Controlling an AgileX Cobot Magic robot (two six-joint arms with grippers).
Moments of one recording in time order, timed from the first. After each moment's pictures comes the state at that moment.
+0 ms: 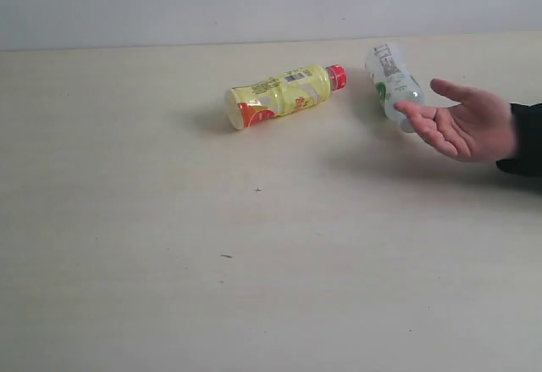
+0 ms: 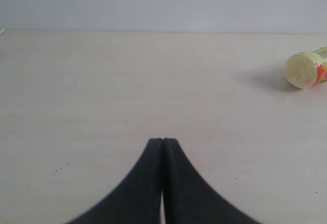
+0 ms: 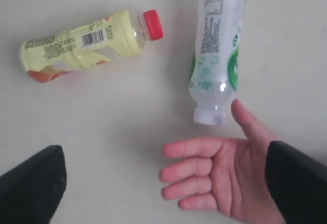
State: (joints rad) left arm -0.10 0.01 0.00 0.13 0.37 -0.15; right arm 0.16 1.84 -1.82 0.15 1.23 -0.01
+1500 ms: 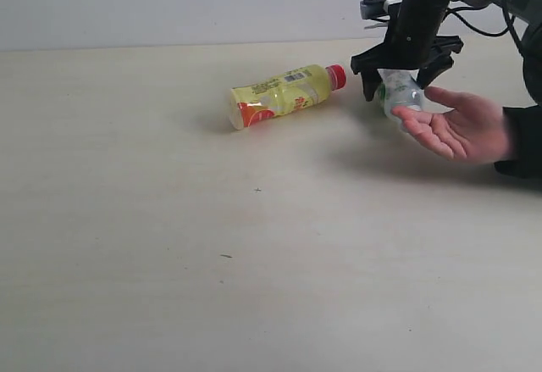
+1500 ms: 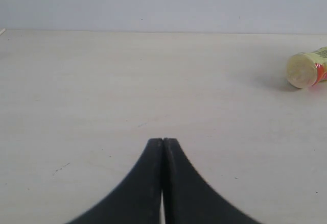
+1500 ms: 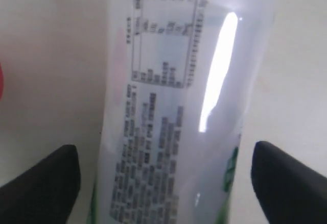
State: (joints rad) left arm -0.10 0.01 0.00 0.13 0.37 -0.15; right arm 0.16 2.58 -2.29 -0.05 1.18 -0.02
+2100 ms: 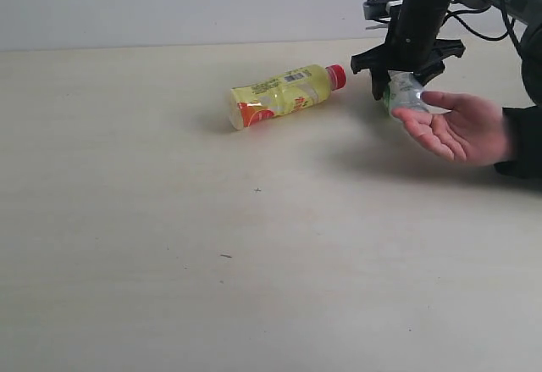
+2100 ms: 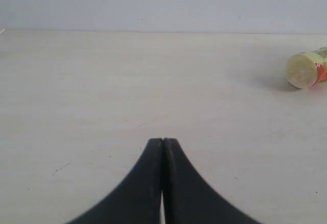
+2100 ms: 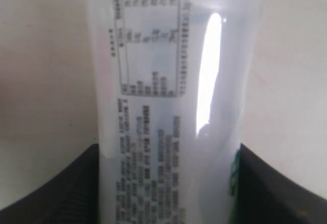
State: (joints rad) left arm -0.10 0.01 0.00 0.13 0.37 -0.15; right arm 0.16 2.58 -2.29 -0.05 1.18 0.05
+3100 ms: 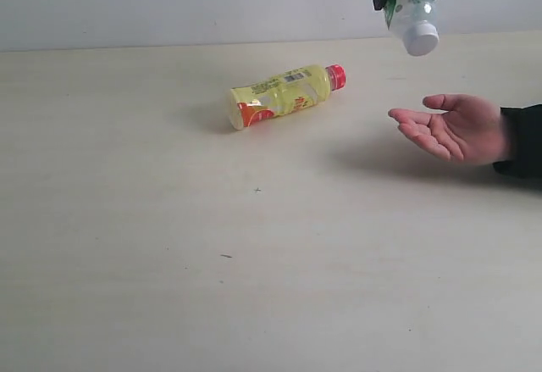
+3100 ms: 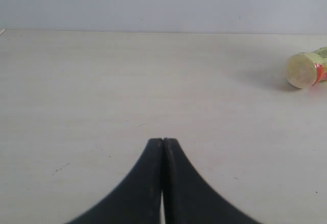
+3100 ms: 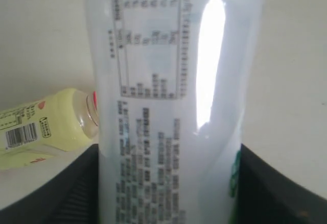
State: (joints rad) left arm -0.10 0.01 0.00 0.13 0.37 -0.15; right arm 0.16 2.31 -2.29 0.06 1.21 0.05
